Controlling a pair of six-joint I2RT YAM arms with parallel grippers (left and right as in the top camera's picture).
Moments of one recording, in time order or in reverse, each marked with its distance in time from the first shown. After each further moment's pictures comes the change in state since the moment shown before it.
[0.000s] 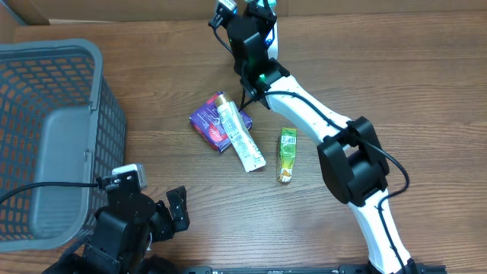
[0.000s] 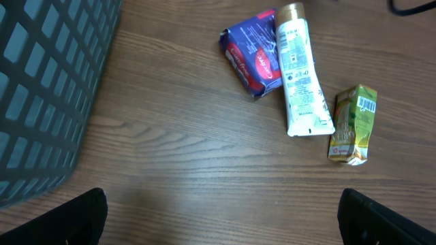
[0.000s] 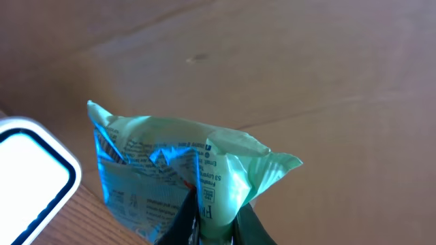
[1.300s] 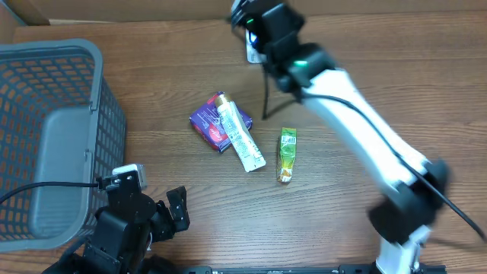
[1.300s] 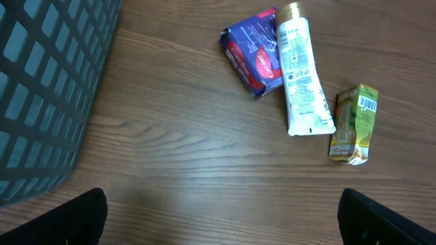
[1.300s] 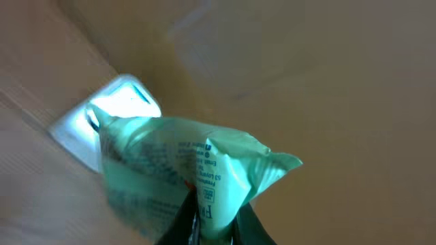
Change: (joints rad) left arm 0.000 0.000 -0.002 0.000 0.000 0.000; right arm -0.029 -0.467 0.011 -0.911 -0.332 0.613
